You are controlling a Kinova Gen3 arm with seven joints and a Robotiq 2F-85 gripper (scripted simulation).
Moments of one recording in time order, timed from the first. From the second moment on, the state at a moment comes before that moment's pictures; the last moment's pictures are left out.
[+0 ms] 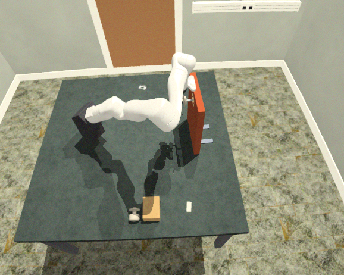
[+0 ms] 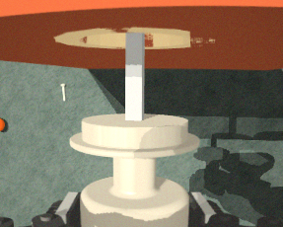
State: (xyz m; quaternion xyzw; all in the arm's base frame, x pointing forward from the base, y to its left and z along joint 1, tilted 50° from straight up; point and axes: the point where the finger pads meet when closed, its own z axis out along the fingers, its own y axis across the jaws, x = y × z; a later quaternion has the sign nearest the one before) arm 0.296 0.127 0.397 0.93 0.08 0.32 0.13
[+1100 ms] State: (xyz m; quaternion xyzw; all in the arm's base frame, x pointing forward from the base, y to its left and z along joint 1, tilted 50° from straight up) arm 0.300 0.128 0.400 0.93 0.08 0.32 0.13
